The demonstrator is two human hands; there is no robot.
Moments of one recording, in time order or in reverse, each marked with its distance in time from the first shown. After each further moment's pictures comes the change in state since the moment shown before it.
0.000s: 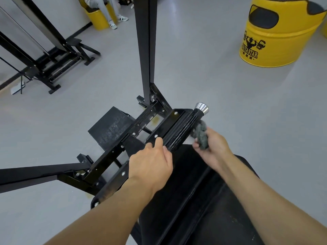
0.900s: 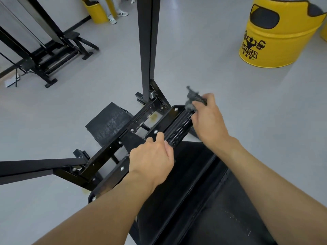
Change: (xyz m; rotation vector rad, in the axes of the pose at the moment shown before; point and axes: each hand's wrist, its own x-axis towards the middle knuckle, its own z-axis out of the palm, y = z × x) left_hand 0.001 -0.002 0.003 0.010 0.020 -0.001; right_hand 0.000 -0.026 0.032 -1.566 0.097 -1.112
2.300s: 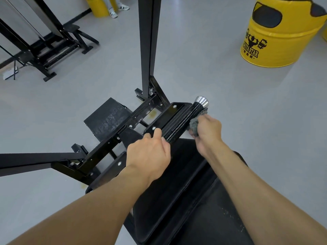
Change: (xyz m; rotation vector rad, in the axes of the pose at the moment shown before) left_hand 0.001 -0.002 0.003 -0.002 0.020 0.010; right_hand -0.019 -0.018 0.005 1.076 0.028 1.019
